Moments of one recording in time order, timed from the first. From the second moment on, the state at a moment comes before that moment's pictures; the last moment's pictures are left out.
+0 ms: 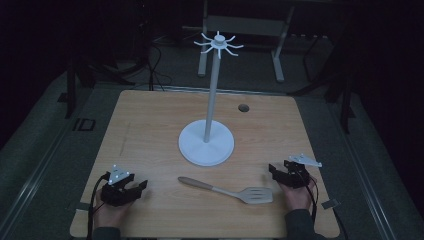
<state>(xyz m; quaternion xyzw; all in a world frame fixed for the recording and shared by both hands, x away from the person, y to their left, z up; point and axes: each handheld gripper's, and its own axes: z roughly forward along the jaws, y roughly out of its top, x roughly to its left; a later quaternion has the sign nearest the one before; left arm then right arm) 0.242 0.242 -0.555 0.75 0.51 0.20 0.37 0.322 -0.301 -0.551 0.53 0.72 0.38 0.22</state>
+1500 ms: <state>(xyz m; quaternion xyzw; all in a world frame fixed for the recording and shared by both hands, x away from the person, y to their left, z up) 0.243 0.240 -0.558 0.76 0.52 0.19 0.35 0.299 -0.152 -0.521 0.20 0.94 0.28 0.06</state>
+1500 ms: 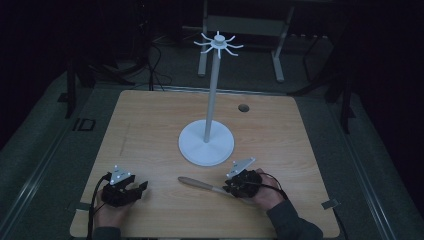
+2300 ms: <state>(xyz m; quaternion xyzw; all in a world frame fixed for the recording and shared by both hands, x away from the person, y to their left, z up) 0.243 0.239 -0.558 0.76 0.52 0.19 0.35 0.304 -0.161 -0.534 0.24 0.92 0.27 0.12</state>
